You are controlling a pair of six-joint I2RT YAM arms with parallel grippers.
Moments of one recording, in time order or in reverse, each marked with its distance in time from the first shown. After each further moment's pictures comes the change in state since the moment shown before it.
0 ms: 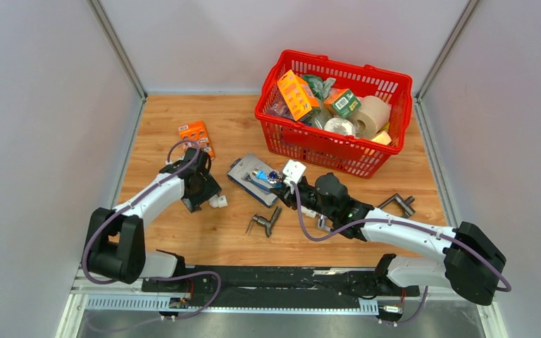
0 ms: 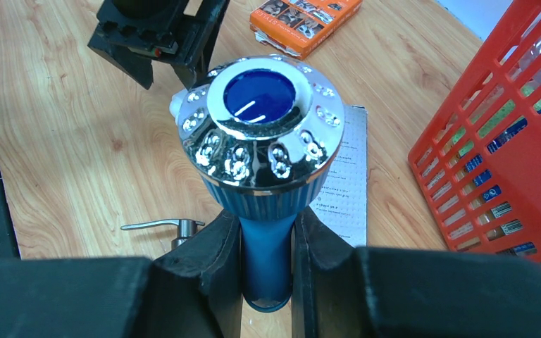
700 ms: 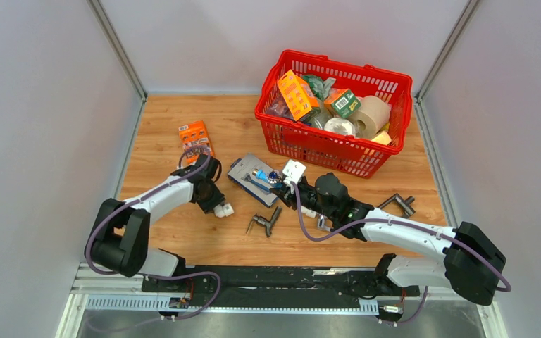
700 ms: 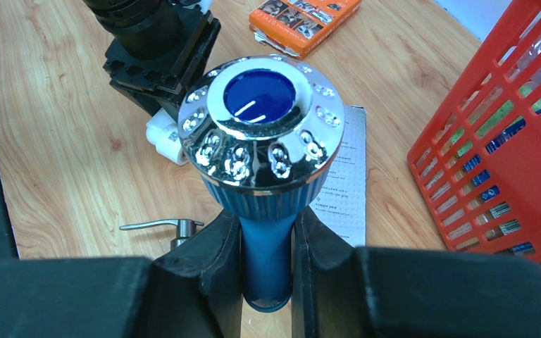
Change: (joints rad) left arm -0.097 0.090 -0.041 0.094 0.021 -0.053; right arm 0.000 0.000 0.000 0.001 0.001 -0.001
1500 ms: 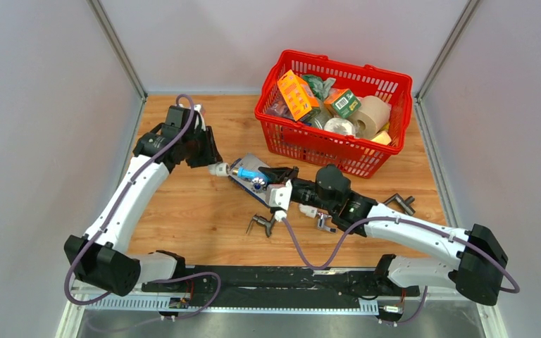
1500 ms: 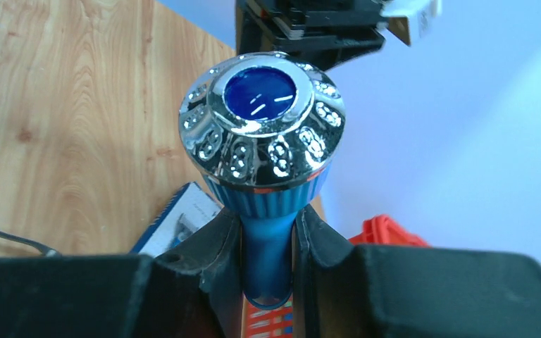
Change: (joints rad) left arm 0.052 -0.150 0.553 -0.338 0.185 0.511; right arm 0.042 -0.025 0.164 -0.045 -0.184 -0.659
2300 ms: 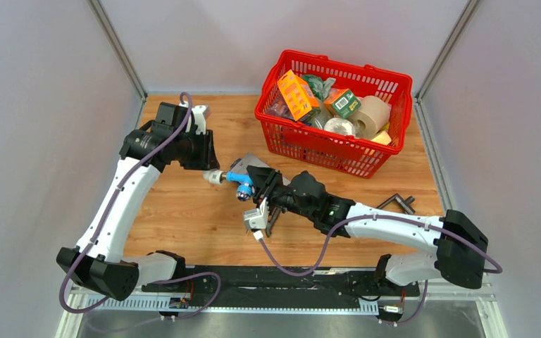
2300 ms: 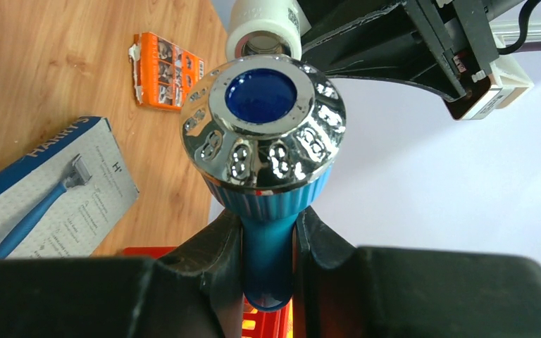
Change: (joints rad) left arm 0.000 -0.028 0.159 -0.224 0.128 0.246; right arm 0.128 0.153 0.067 -0.030 0.225 -0.645
